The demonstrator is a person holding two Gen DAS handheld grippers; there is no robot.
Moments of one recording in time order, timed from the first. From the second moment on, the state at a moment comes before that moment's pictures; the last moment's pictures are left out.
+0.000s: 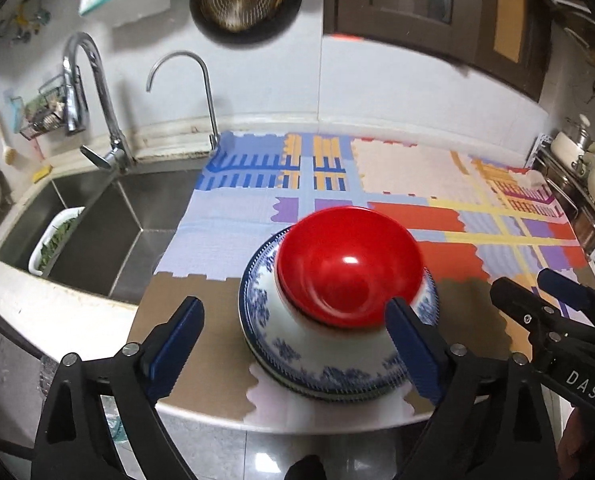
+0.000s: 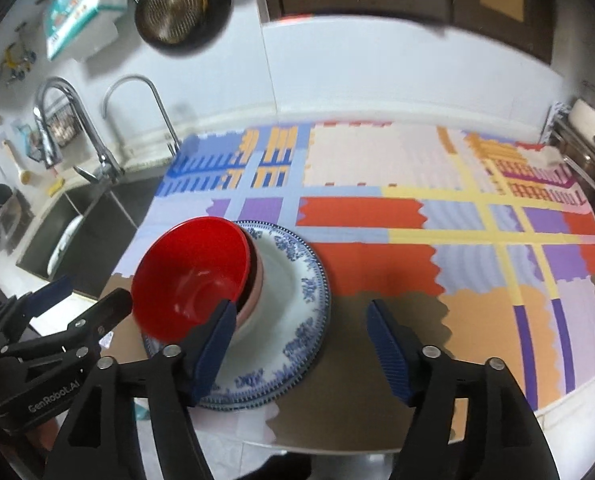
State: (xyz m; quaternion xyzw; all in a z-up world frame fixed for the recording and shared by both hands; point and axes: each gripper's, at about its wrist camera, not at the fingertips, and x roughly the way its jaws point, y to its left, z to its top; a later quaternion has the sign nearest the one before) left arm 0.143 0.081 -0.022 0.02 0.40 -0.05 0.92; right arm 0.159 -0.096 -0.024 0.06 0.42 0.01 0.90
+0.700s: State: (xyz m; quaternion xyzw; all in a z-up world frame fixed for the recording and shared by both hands) left arm -0.022 0.061 0.027 0.04 0.28 -0.03 0.96; right arm -0.024 -0.120 0.020 0.04 0.28 -0.02 0.96
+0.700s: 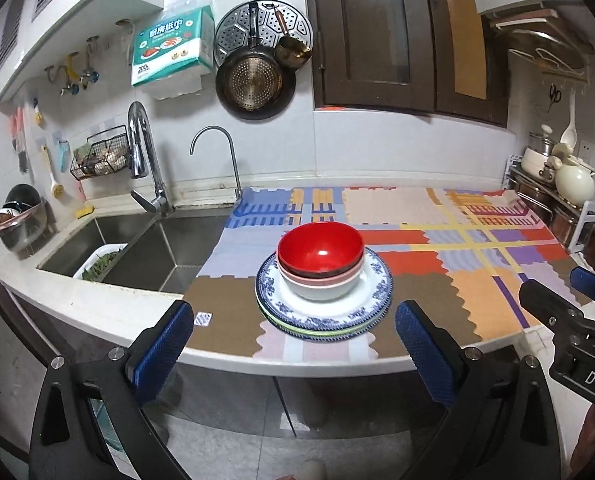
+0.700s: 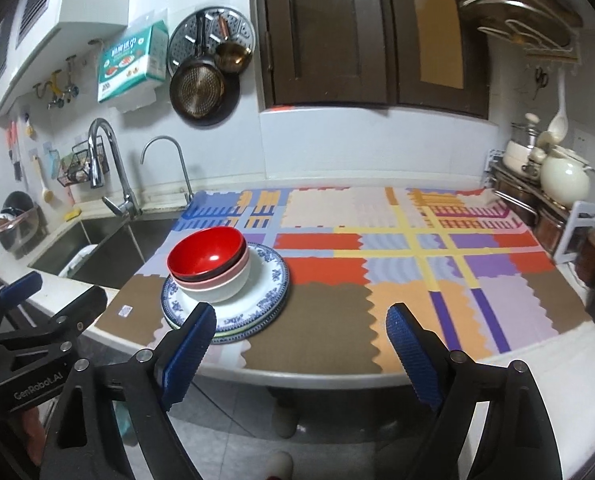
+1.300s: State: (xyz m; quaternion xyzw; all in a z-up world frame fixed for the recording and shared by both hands) left arm -0.061 0.052 0.034 0.05 0.27 -0.02 0.96; right arm -0.074 -0.129 0.032 0.03 0.26 -0.03 0.96
